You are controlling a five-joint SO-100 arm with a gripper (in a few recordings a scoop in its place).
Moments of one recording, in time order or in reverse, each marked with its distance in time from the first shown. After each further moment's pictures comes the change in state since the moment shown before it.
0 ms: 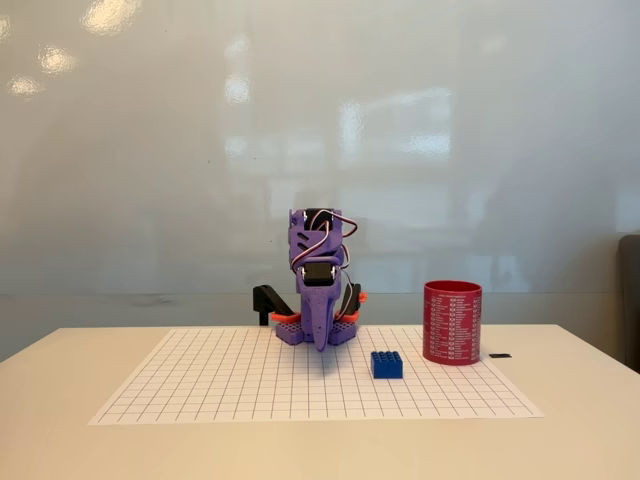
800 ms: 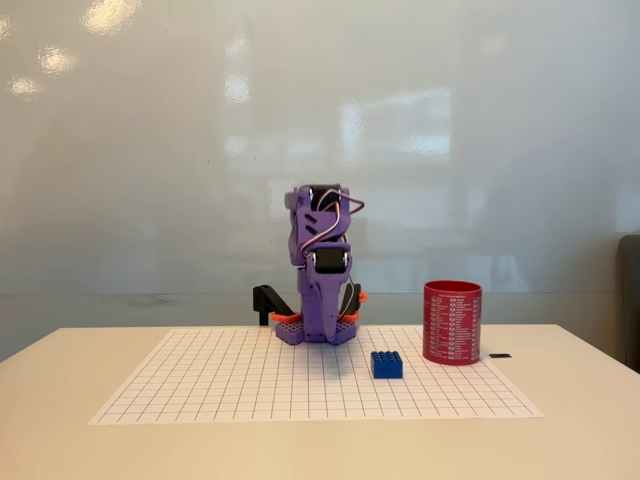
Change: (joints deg) arm -6.2 -41.7 -26.9 -1.7 -4.5
